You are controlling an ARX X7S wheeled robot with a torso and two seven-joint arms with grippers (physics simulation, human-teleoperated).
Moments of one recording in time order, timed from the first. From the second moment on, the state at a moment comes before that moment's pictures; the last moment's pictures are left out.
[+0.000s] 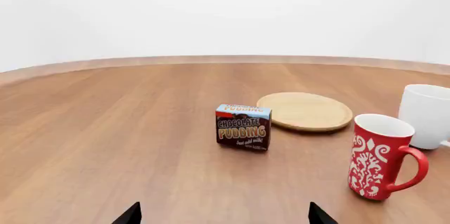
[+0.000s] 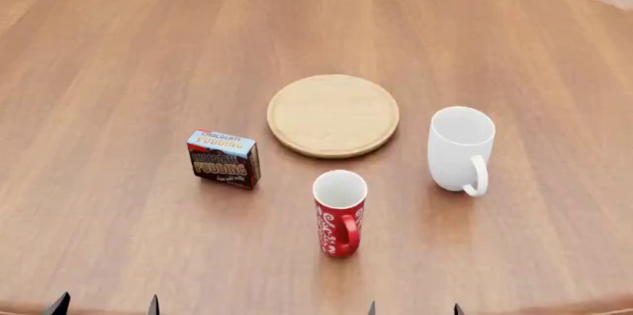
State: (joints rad) left arm 0.00 0.00 0.00 0.00 0.00 0.00 0.00; right arm 0.00 0.00 0.00 0.00 0.00 0.00 0.00
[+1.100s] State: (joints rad) left arm -0.02 -0.09 0.12 -0.04 -0.09 0.02 -0.10; right arm 0.04 0.08 -0.14 0.06 0.00 0.02 0.16
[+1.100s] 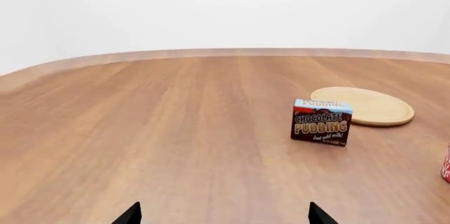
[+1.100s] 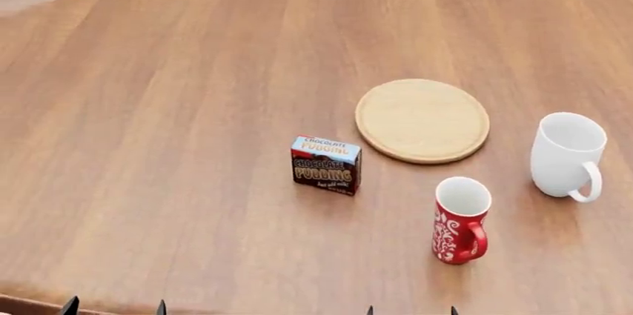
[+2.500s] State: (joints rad) left arm 0.15 -0.17 0.11 0.33 -0.15 0.00 -0.25; right arm -0.15 0.17 -0.17 -0.34 -0.01 0.02 0.30
